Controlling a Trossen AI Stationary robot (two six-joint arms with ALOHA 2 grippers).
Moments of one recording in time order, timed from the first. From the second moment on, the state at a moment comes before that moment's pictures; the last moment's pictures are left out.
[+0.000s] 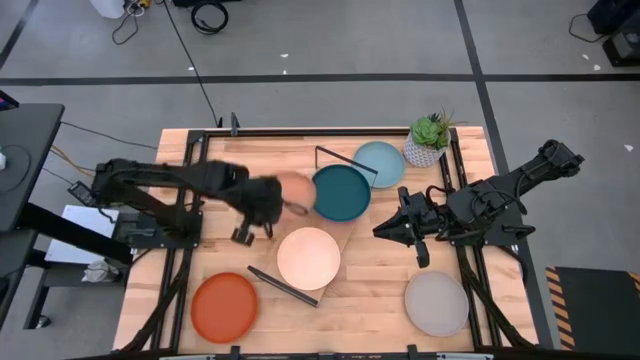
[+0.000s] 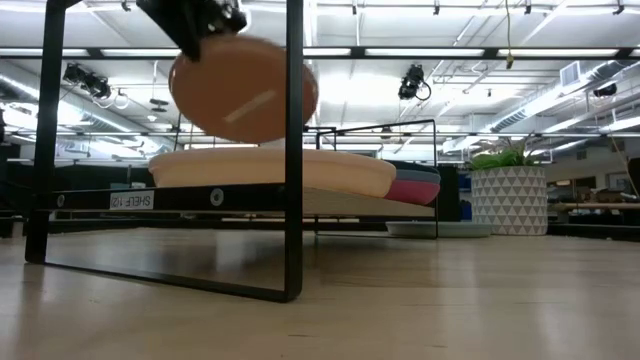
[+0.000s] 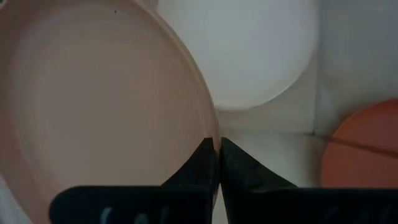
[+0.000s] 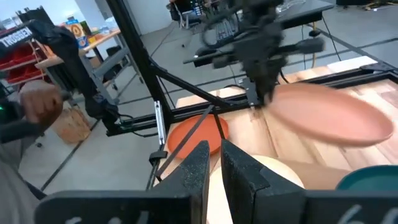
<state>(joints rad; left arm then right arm) -0.07 1.40 1.35 -1.10 0.02 0.32 0.47 1.00 0.94 -0.14 0.32 0.36</state>
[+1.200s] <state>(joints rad) -0.38 1.66 1.35 -0.96 -0.07 0.72 0.47 1.00 0.94 -0.11 0.32 0.31</state>
